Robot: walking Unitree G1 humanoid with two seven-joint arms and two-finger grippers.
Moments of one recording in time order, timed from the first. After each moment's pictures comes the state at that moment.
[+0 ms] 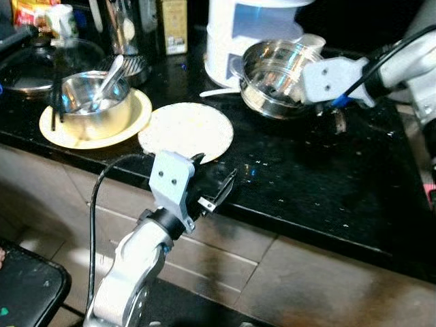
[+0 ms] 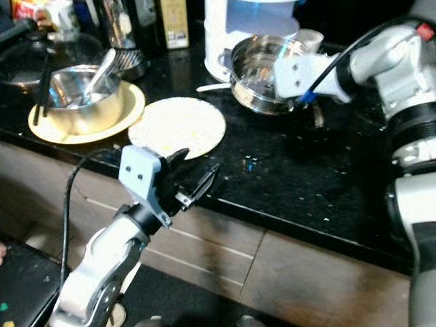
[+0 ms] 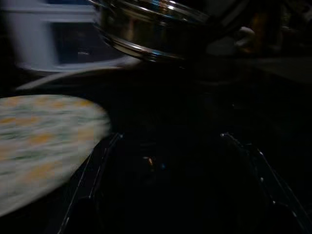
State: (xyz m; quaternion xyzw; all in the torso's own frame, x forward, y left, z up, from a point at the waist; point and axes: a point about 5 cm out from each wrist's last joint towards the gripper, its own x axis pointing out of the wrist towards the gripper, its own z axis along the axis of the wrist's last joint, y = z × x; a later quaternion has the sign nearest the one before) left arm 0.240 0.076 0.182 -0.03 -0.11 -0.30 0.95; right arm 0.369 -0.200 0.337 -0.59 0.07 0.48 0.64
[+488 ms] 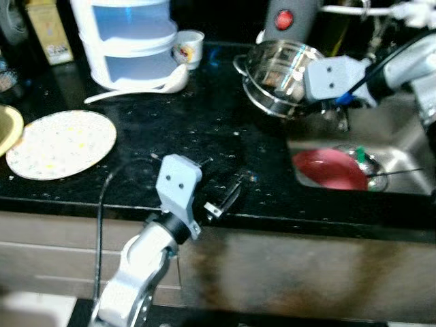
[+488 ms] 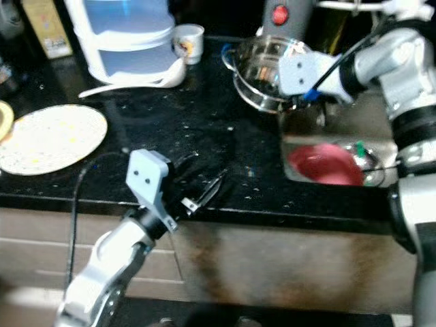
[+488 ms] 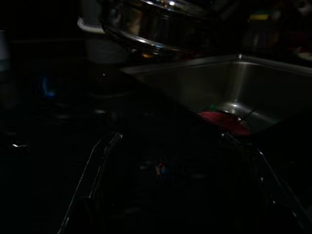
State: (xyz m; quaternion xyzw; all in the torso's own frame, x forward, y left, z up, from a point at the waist) left arm 0.239 0.073 0.181 -0.04 -0.10 -0.30 0.95; right arm 0.369 -0.208 0.339 -0.58 0.07 0.47 0.66
